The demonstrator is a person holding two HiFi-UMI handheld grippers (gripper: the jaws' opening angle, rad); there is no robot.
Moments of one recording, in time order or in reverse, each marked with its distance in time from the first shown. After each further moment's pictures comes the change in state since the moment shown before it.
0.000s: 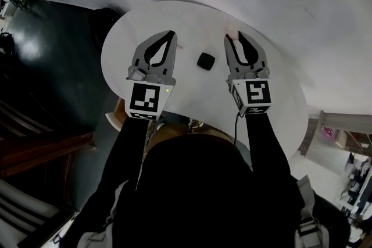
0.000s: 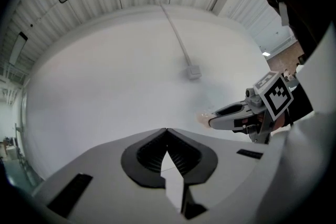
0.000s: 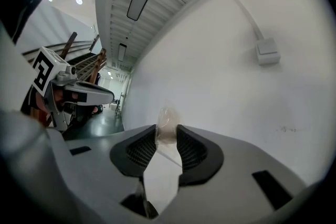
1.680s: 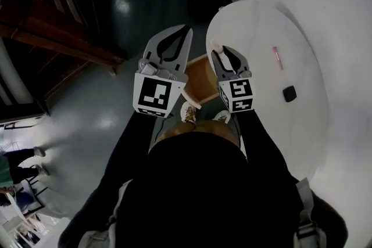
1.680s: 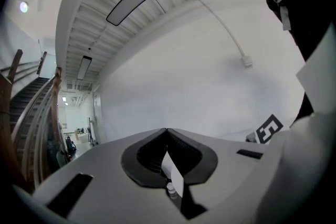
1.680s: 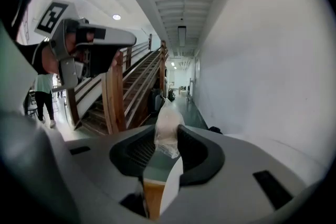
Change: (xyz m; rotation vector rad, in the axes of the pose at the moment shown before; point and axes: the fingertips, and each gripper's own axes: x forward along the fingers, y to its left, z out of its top) left arm -0.302 0.176 -0.062 -0.042 0.171 0.610; right arm 0.063 0.424 -0.065 -0.049 0.173 0.798
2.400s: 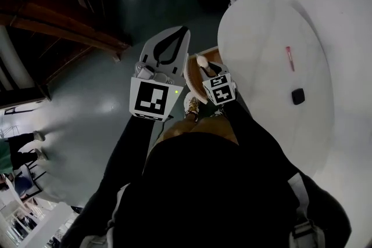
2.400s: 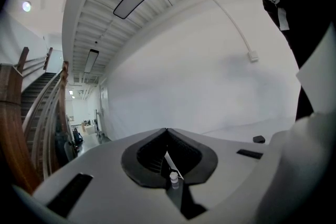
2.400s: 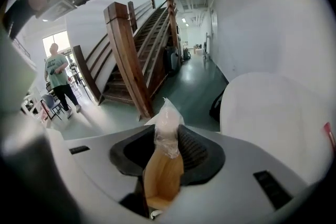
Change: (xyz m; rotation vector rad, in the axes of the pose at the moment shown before) left arm -0.019 0.019 -0.039 -0.055 0.078 0.062; right arm 0.063 0.084 -0.179 0.051 0.454 0.214
